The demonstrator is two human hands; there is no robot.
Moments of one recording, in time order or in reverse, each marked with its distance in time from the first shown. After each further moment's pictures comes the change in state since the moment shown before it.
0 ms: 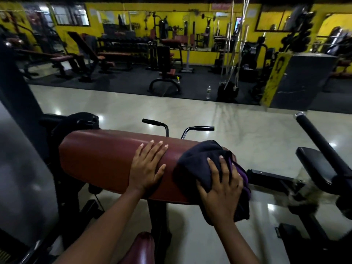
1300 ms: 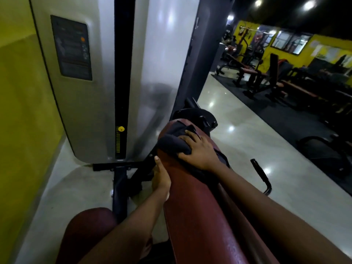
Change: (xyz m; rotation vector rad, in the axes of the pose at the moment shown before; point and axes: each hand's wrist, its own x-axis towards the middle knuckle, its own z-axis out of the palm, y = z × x) left_hand -0.008 -0.024 0.003 -0.769 0.988 -2.066; right_hand 0.152 -0.247 0.102 0.654 -0.818 -1.453
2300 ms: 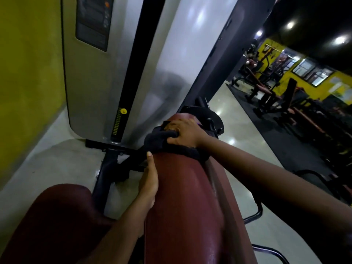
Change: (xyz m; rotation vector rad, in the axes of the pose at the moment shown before) left_hand -0.017 -0.015 -0.008 -0.232 -0.057 -0.038; right_hand 0.088 -0.003 0.002 -0.214 -0.197 -0.453
